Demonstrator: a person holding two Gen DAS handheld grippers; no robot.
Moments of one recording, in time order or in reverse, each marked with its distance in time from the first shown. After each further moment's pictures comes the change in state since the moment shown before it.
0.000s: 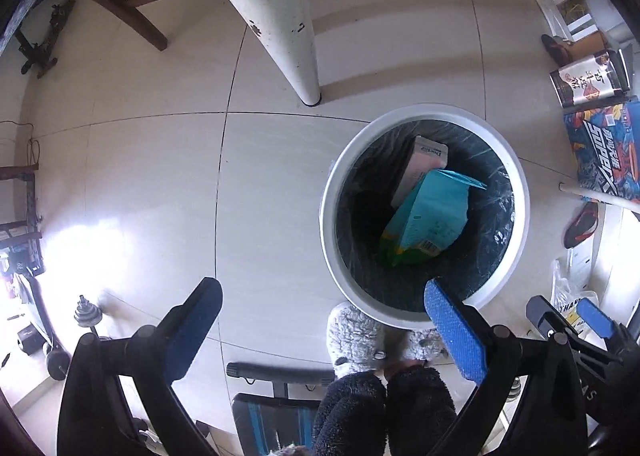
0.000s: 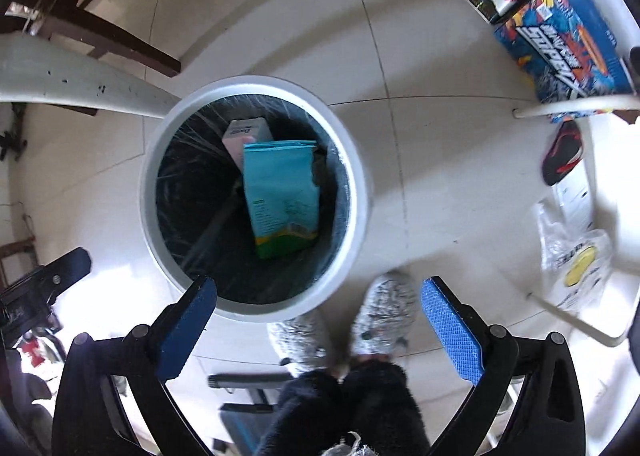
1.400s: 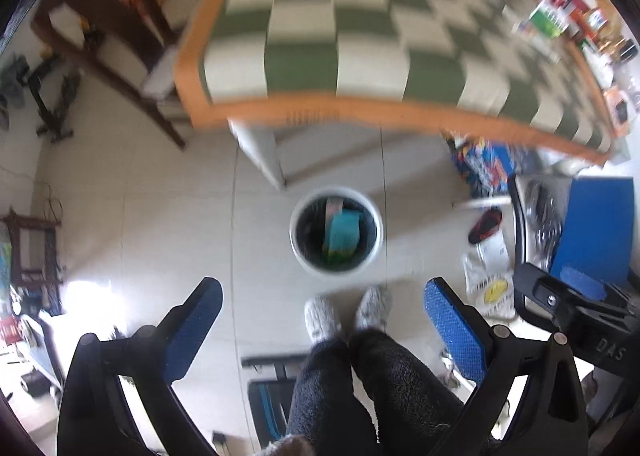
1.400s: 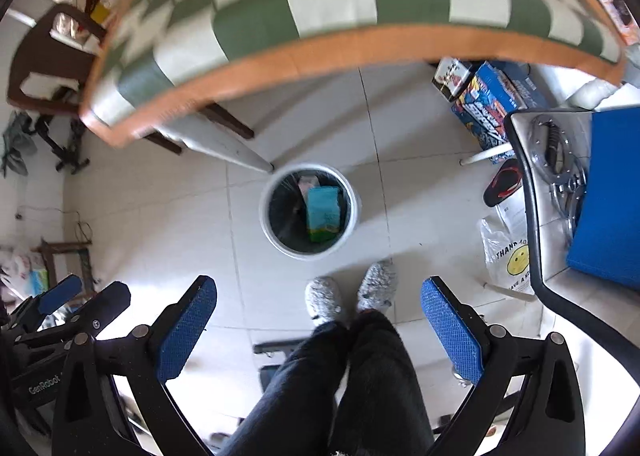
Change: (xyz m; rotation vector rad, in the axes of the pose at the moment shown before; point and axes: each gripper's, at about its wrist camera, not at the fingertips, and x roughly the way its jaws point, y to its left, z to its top) left arm -0.384 -0.017 -0.095 0.128 -0.314 -0.110; right arm -0.418 -0.001 -0.104 0.008 -0.198 0.104
